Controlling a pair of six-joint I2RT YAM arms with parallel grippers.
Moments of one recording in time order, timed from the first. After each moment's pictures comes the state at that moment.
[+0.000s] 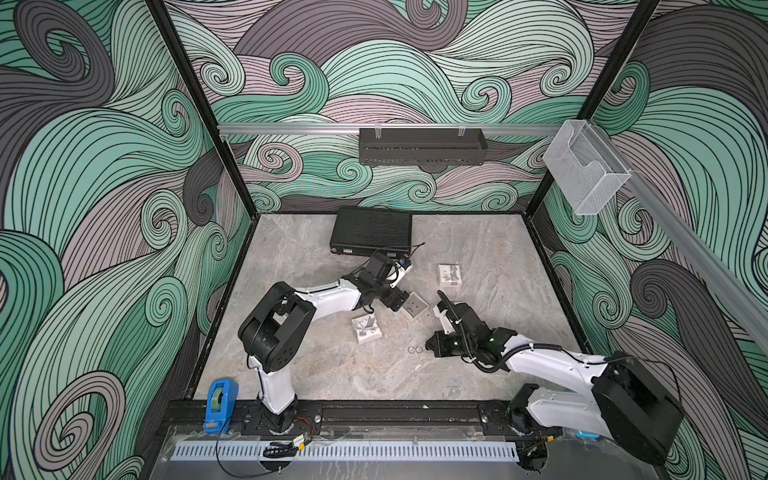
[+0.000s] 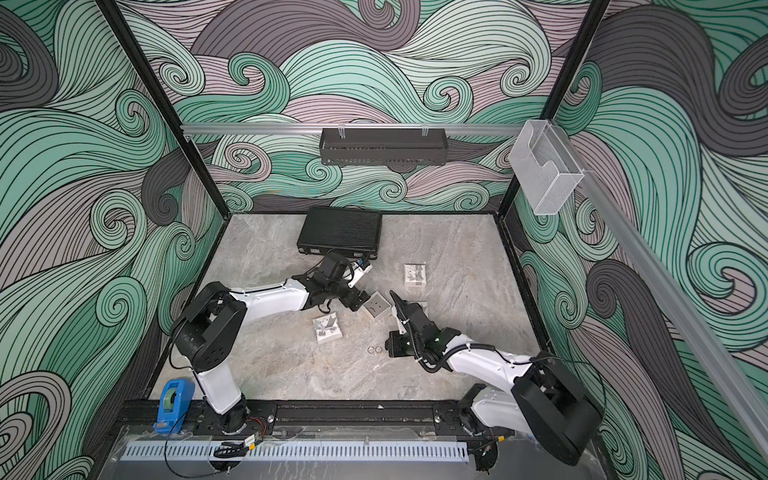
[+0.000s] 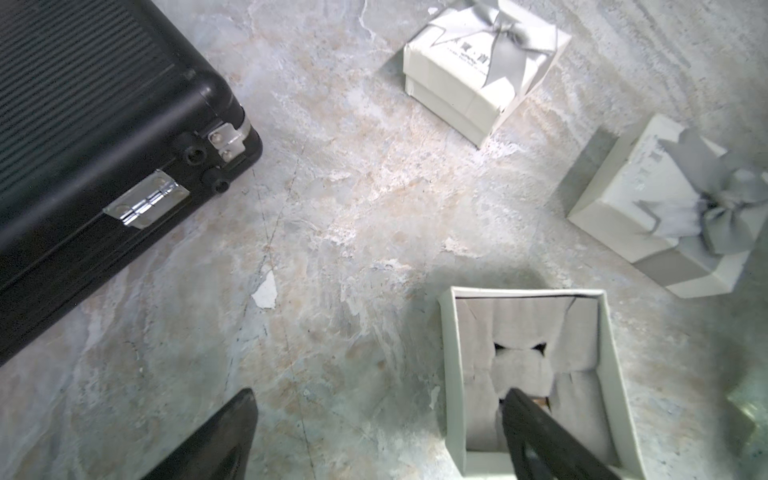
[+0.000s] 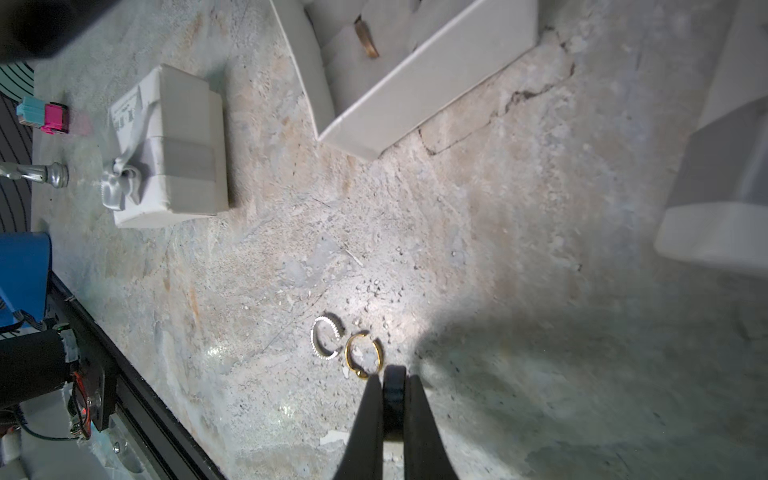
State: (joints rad) left arm -0.67 1.79 1.06 -0.07 0.09 0.17; right arm 0.74 1.24 0.42 -0.13 -0.22 0.62
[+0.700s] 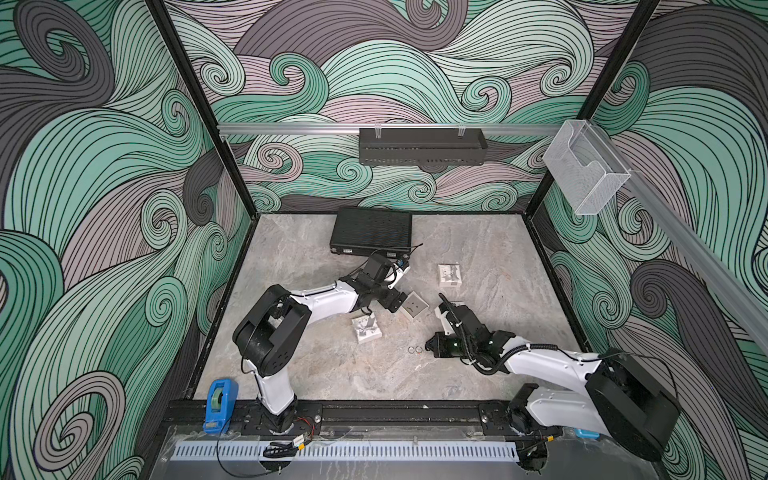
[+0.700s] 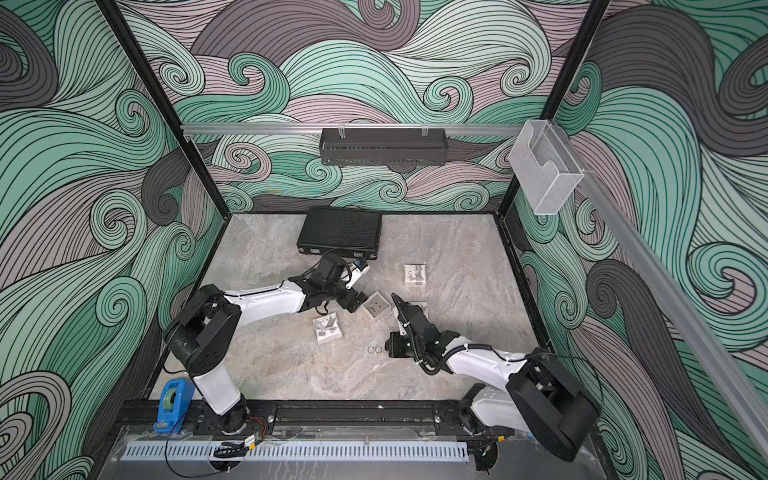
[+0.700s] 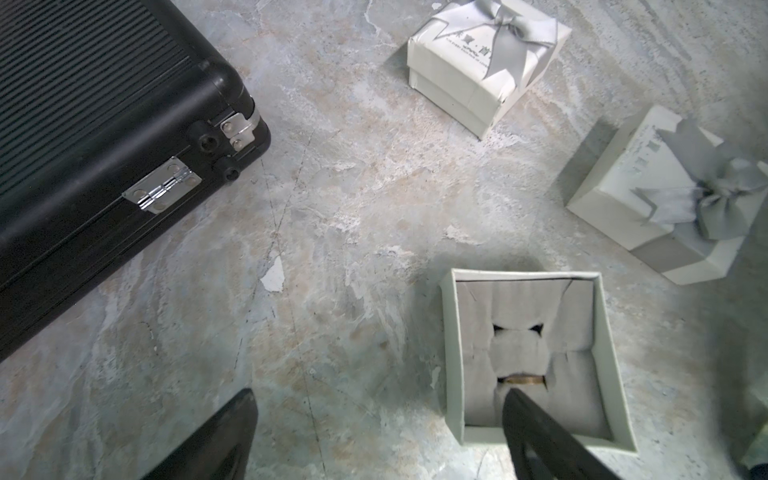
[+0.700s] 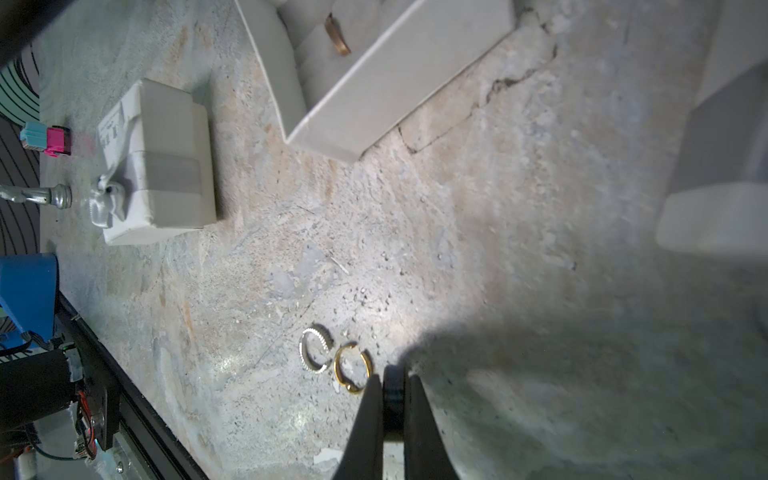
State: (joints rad) left arm -0.67 1.76 1.03 -0.07 0.07 0.17; right arm 0.74 1.23 0.38 -0.09 -0.20 0.66
